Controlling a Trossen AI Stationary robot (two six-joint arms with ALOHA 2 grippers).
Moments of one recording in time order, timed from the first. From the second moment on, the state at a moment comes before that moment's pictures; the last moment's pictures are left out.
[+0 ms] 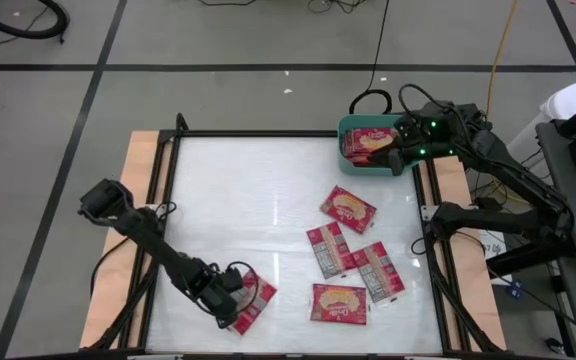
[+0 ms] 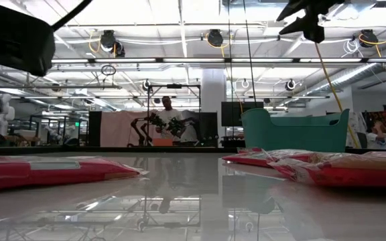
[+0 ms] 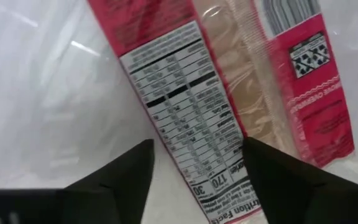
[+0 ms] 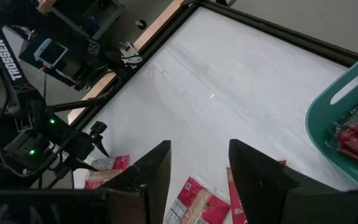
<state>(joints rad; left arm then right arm) -0.67 1.73 0.93 -0.43 -0.04 -1.16 -0.65 0.90 1.10 -0.80 -0.44 0.42</state>
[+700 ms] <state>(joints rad) -0.34 1.70 0.93 -0.29 -0.05 -0.79 -0.65 0.90 1.10 -0.82 -0.45 0.38</state>
